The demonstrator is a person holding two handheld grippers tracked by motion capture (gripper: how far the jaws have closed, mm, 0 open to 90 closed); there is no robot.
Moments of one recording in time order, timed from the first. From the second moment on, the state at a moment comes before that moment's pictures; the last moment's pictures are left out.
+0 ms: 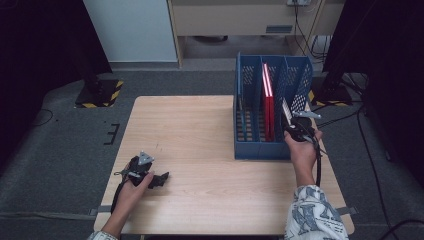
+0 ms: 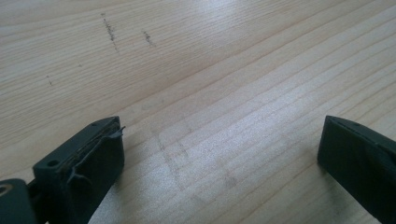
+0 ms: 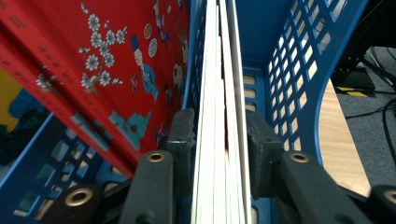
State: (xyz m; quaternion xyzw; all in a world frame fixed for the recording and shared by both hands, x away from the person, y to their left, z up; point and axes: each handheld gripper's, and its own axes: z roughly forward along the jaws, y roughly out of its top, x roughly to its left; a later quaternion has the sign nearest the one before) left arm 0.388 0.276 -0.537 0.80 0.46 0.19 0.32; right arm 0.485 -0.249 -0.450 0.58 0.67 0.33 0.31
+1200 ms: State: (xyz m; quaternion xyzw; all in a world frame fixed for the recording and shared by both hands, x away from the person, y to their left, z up) left arm 0.387 0.274 -0.537 0.81 0.46 0.19 0.33; right arm 0.448 -0.250 -0.445 0.56 0.69 0.34 0.31
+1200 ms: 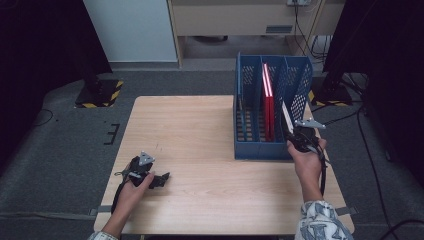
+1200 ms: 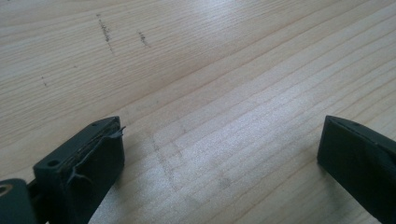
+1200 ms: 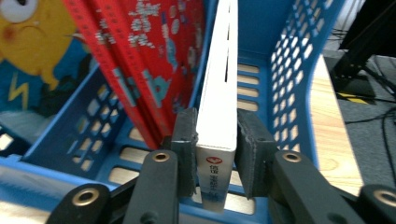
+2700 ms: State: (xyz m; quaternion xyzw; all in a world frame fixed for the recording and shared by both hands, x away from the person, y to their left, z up) left arm 0.387 0.273 -0.537 0.81 0.45 0.19 0.33; right arm 0.468 -0.241 -0.444 0.56 0.68 0.33 0.34
